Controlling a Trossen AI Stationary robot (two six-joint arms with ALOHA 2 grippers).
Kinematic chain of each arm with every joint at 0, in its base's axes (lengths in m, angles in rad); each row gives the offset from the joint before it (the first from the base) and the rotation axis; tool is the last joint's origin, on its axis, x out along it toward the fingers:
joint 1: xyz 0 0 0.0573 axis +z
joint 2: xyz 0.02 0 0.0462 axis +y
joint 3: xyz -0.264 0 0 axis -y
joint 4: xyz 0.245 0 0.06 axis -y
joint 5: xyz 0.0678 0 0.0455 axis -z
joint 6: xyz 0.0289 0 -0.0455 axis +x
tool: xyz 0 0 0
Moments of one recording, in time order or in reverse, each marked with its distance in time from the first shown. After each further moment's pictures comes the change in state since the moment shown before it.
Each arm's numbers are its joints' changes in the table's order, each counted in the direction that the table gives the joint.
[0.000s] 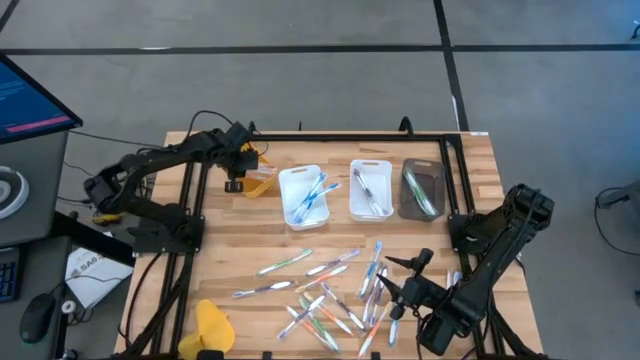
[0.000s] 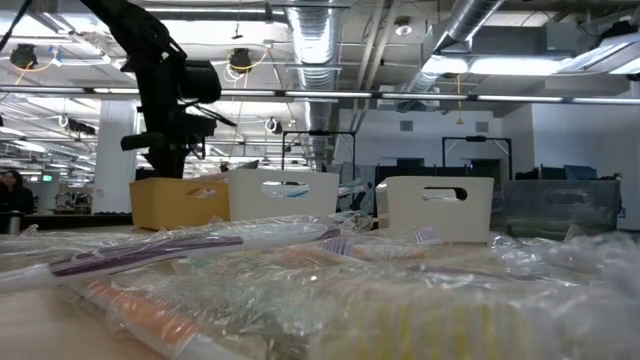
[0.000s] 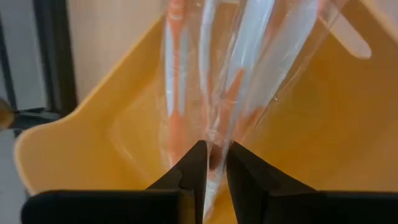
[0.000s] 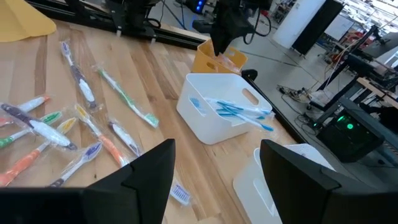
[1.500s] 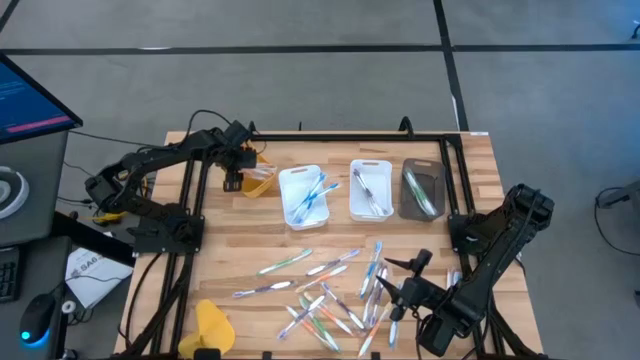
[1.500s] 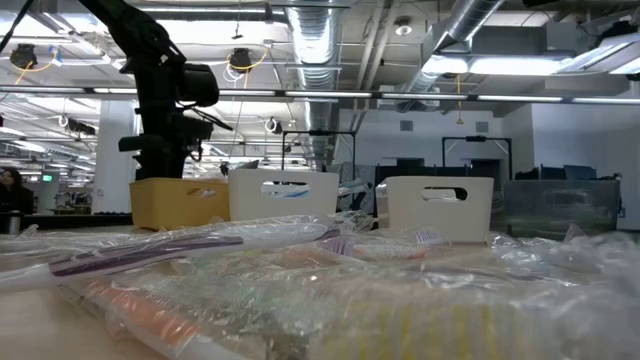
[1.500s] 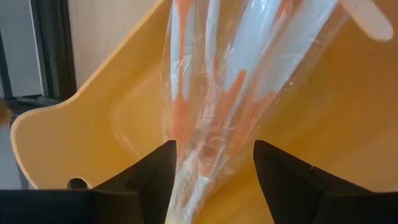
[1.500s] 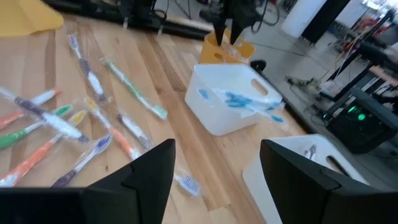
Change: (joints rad) left arm 0.029 0.004 0.000 -0.013 -0.010 0.005; right arm 0.000 0.000 0.000 0.025 -0.047 0.000
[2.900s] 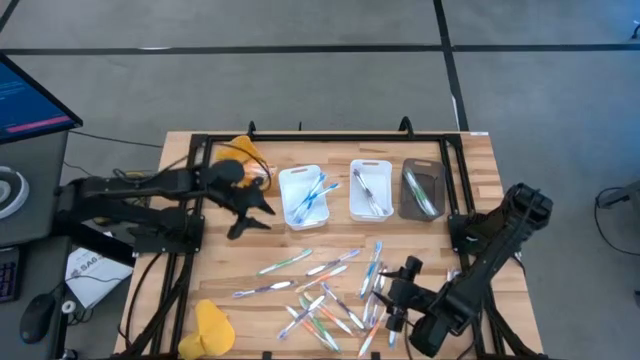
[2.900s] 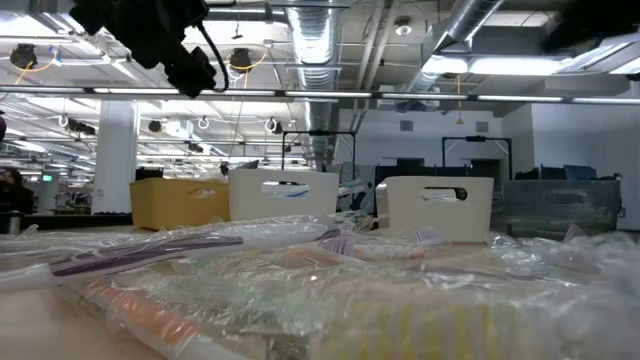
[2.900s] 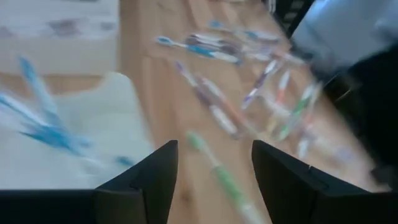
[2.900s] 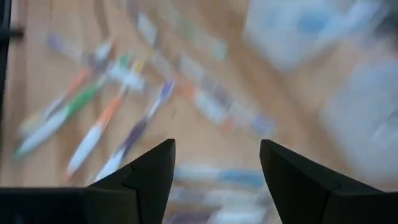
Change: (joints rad) left arm -0.624 -0.403 -0.149 0.361 0.524 -0.694; right arm -0.052 0.000 0.001 0.175 -0.367 0.004
